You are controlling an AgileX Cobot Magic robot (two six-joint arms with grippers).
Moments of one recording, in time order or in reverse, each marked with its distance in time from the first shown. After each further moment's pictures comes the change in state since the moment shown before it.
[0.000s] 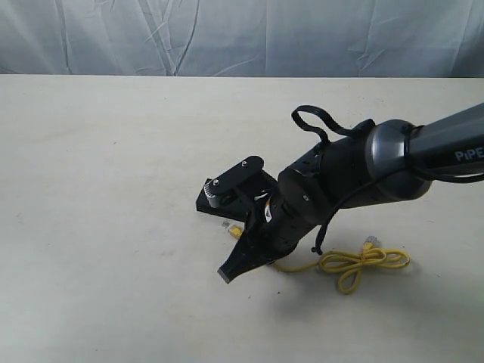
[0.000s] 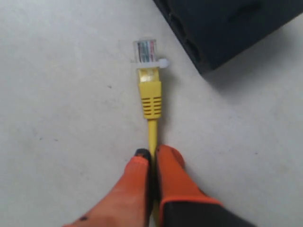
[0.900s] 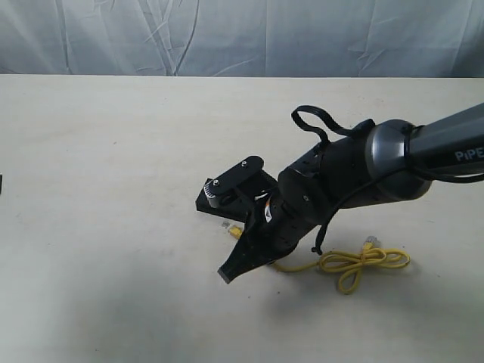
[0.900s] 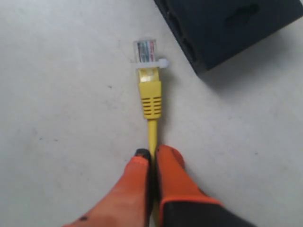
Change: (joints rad) left arm 0.000 0.935 -0.482 0.000 0.288 0.166; right arm 0.000 0.000 0.000 -0.004 -0.001 -0.001
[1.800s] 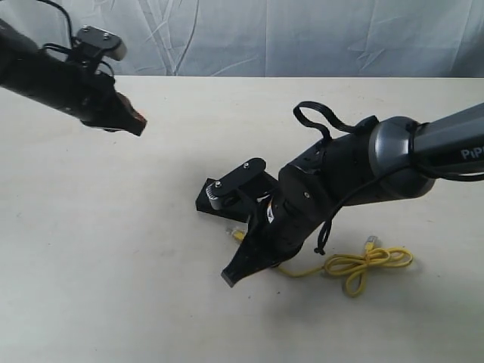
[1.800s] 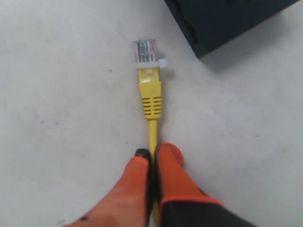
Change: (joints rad) left arm -0.122 0.959 -0.737 -0.850 0.264 1.041; right arm 0.000 -0.010 -0.002 0.006 0.061 0.000
